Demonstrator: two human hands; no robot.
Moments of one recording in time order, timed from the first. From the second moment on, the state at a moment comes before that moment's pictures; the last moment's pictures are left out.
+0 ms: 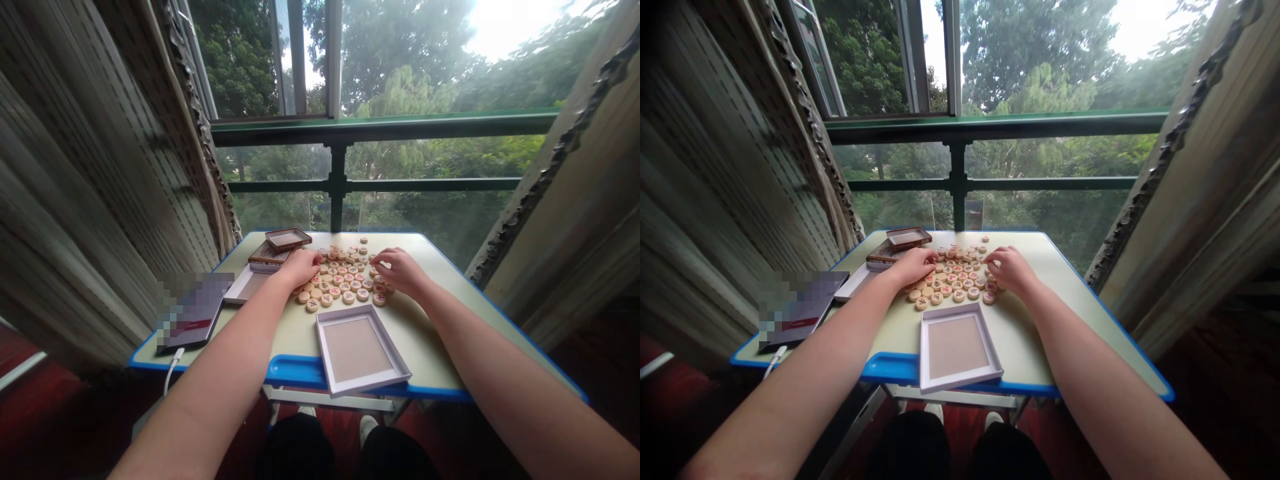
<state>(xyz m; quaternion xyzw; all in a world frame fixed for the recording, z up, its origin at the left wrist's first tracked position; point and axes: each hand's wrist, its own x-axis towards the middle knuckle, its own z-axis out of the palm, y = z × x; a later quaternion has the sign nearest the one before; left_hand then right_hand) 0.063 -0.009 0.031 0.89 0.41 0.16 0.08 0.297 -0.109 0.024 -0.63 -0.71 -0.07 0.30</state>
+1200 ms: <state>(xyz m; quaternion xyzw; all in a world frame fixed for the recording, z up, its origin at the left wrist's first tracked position) 0.042 -0.002 0.055 0.83 0.52 0.17 -0.05 0.294 -0.115 0.029 -0.64 -0.71 -0.06 0.31</state>
